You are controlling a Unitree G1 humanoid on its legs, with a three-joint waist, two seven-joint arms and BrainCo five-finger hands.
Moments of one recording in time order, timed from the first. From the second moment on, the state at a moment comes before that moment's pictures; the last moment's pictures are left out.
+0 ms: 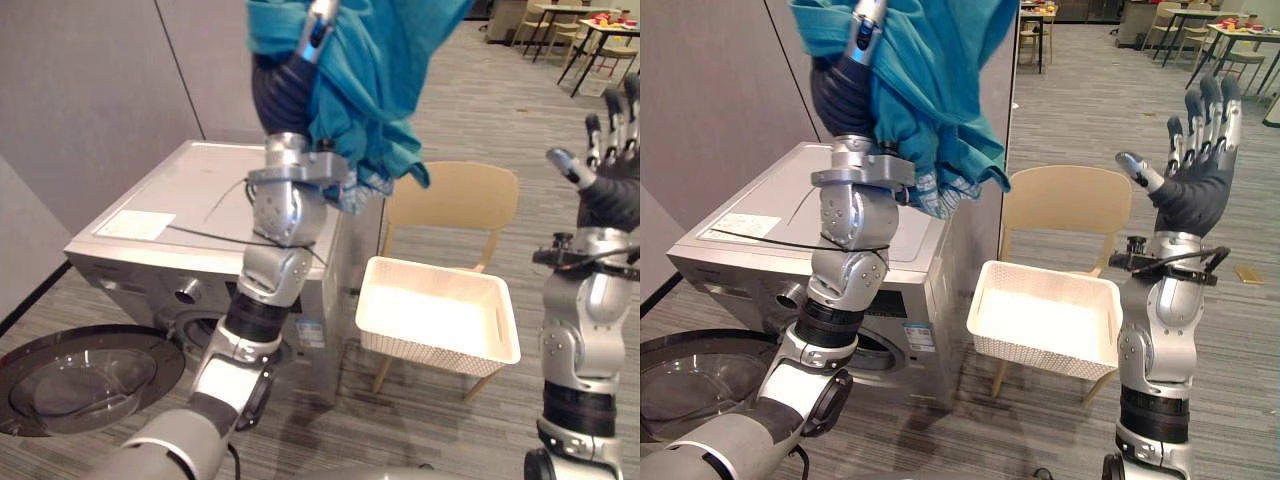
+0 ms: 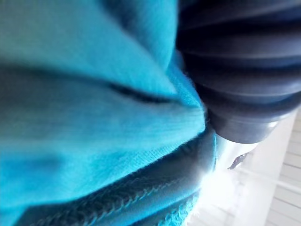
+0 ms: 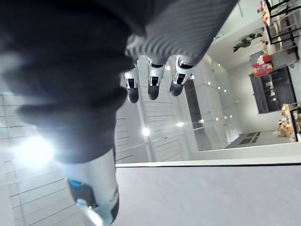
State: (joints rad) left arm -0.79 0.04 -0.17 -0.11 -0.42 -0.19 0.36; right arm -0.23 -0.31 -0.30 -0.33 0.40 -0.15 -0.15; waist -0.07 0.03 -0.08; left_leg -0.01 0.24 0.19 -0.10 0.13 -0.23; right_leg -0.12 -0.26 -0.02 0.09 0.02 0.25
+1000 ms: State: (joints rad) left arm 0.07 0.01 0.46 -0.60 -0.64 -0.33 0.24; right arm 0.37 0.08 -0.18 -0.22 0.34 -0.05 0.00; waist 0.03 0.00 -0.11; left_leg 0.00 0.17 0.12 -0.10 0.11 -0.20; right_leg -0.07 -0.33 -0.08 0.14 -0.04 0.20
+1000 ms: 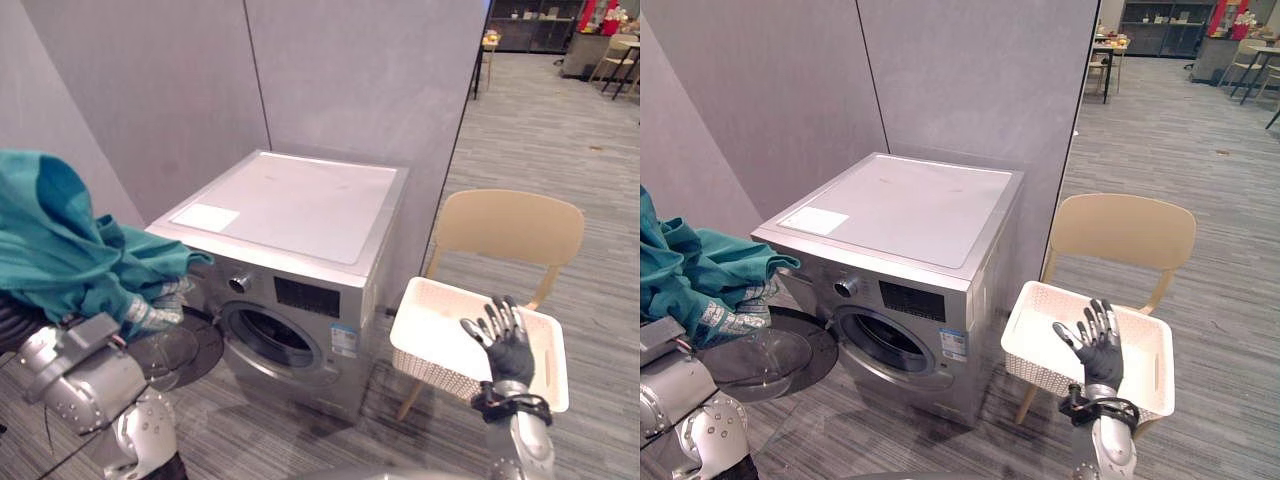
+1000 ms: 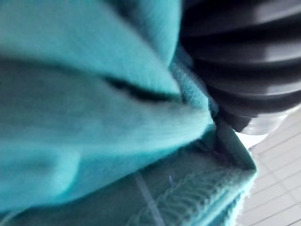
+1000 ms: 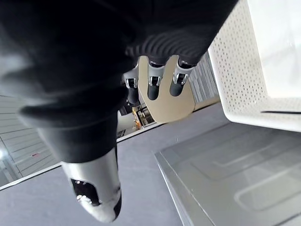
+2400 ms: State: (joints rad) left arm 0.09 -0.05 -0.10 -0.67 -0.85 -0.29 0.11; right arm 0.32 0.08 -0.06 -0.34 0.39 -0.09 -0.13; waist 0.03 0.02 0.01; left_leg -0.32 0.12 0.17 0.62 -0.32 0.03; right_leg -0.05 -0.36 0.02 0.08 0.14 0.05
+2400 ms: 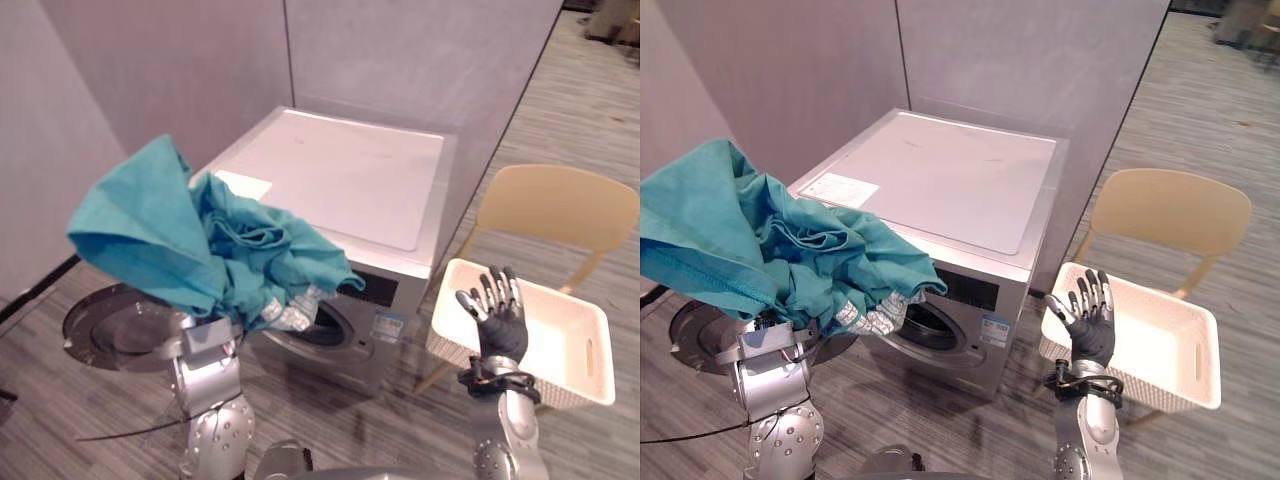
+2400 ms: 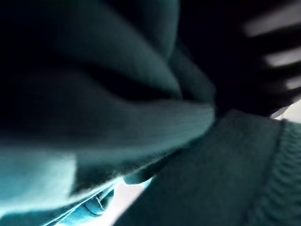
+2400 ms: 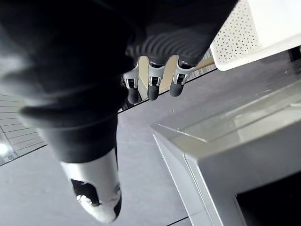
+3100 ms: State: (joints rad) left arm 0.15 -0.04 -0.16 -0.62 -0.85 -0.24 0.09; right arm 0.39 0.08 -0.01 -0.37 0.40 -0.12 -0.08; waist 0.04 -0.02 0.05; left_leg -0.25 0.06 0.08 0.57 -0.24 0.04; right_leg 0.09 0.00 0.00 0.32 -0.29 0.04
